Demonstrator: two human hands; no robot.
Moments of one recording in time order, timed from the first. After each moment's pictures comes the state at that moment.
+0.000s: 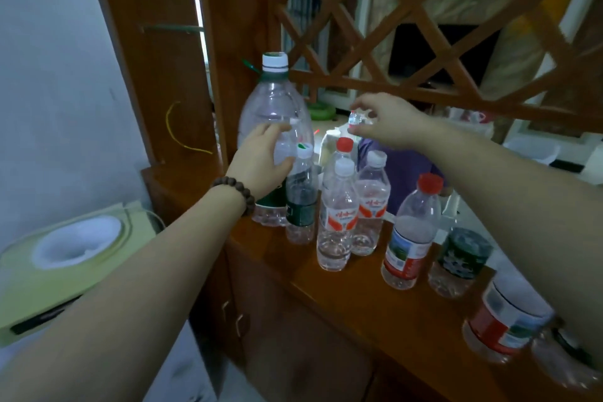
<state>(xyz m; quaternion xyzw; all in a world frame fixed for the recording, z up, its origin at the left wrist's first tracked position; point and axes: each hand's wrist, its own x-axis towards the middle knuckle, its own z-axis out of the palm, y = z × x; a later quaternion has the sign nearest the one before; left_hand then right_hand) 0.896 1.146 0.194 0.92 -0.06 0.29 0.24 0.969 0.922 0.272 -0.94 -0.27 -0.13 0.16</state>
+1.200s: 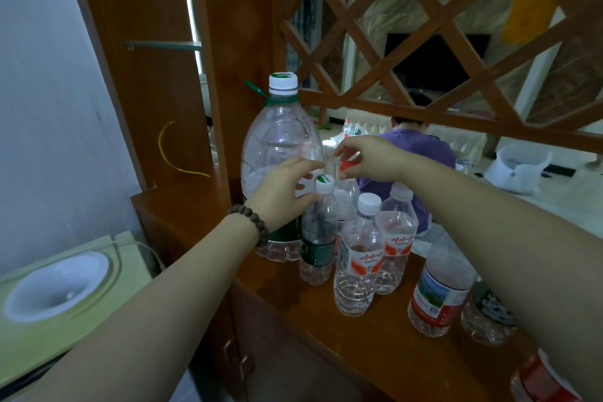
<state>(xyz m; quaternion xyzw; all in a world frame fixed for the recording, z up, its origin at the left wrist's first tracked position) 0.951 1.162 0.183 0.91 -0.19 0.22 0.29 1.033 0.972 0.239 -0.93 -0.29 -0.01 0.23</state>
